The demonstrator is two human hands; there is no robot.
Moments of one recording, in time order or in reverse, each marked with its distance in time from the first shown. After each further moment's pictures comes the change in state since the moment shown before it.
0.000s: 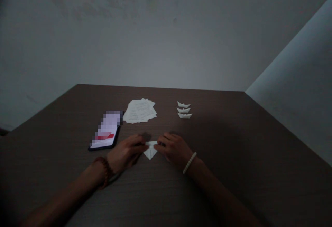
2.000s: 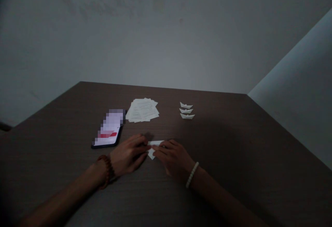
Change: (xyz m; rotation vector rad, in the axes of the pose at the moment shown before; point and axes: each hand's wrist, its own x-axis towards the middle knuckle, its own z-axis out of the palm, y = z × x) left_hand -0.003 0.009 -0.004 -0.035 0.017 -0.019; right_hand -0.005 -0.024 -0.005 0.132 -0.048 0.010
